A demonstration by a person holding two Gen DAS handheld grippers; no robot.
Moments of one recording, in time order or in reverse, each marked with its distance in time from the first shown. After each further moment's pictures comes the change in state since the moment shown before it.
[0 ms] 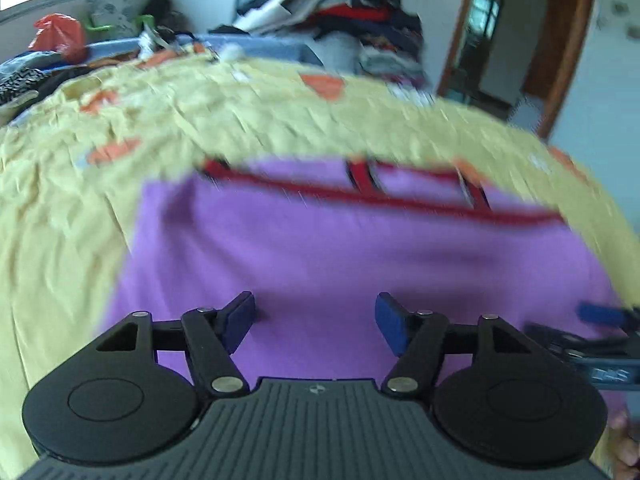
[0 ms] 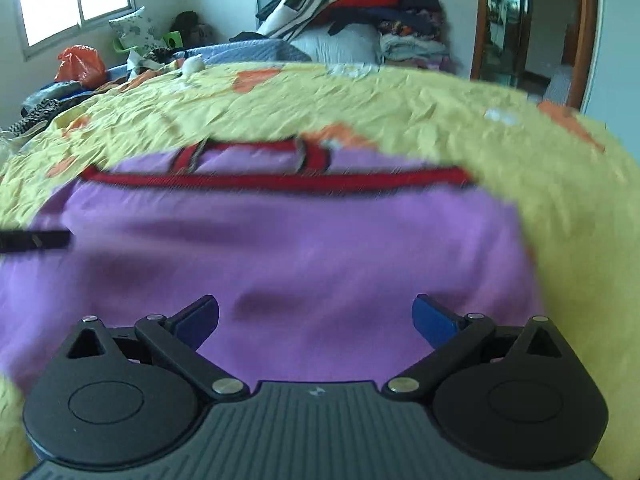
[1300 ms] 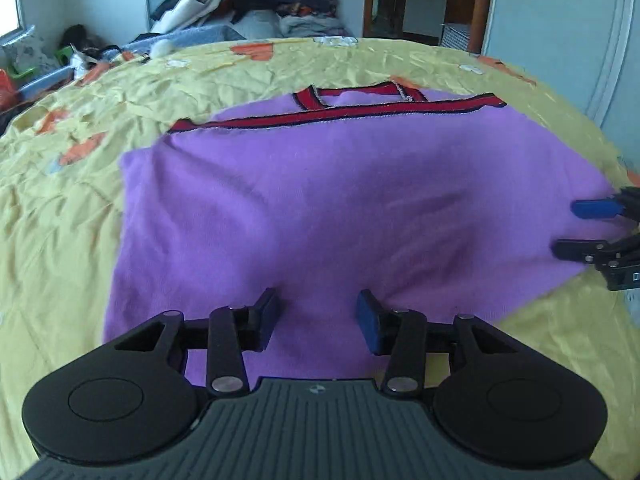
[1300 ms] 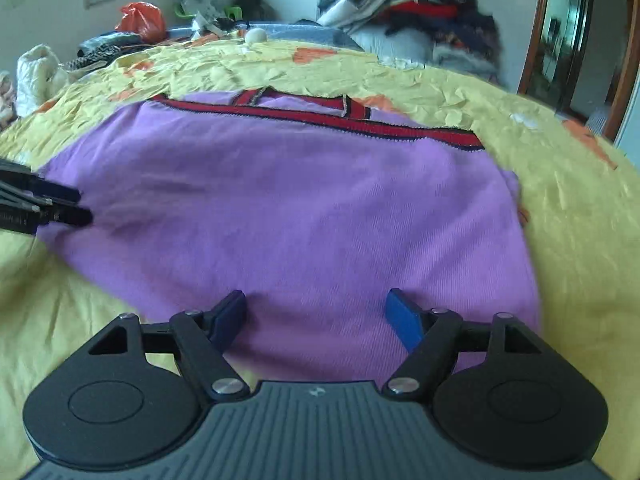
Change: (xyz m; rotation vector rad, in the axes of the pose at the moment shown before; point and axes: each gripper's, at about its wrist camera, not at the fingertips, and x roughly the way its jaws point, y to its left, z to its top) left arm -0.027 0.022 -0.051 0.263 0.061 -0.098; right arm -0.047 -0.011 -0.057 -0.200 -0.013 0.064
